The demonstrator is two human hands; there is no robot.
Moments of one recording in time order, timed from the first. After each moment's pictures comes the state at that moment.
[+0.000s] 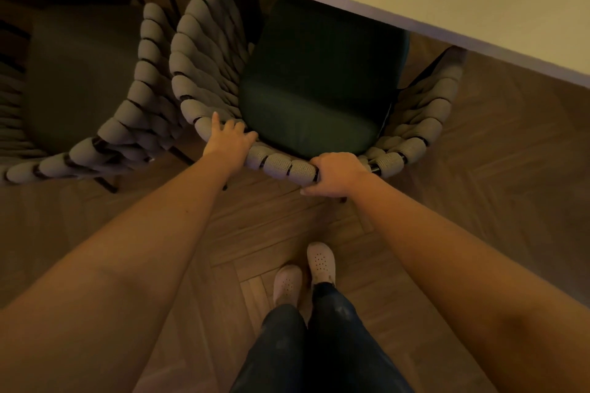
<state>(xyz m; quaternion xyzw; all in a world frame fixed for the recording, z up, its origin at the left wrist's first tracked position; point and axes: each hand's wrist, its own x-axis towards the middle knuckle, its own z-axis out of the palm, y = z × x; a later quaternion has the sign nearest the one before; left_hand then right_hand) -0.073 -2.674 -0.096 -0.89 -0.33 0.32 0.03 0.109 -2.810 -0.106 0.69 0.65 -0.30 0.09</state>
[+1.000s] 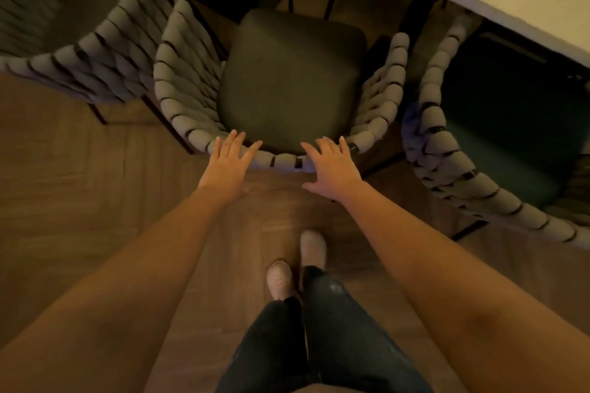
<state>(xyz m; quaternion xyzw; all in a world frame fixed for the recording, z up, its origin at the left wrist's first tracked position) -0.556 -2.531 -0.070 -0.86 -0.48 0.19 -0.06 -0.326 -2.579 -0.082 0.64 0.73 -0.21 0.08</state>
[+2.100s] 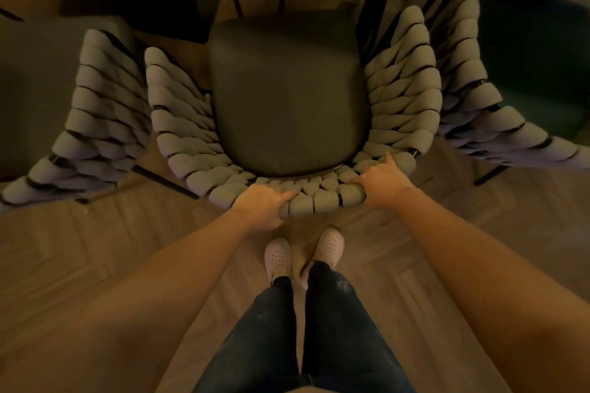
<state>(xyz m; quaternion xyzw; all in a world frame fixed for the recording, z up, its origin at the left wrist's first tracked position) -0.618 -2.373 -0.122 -0.95 -0.15 0.23 -0.15 -0.383 -2.500 -0.101 0.68 0.62 -0.29 0.28</state>
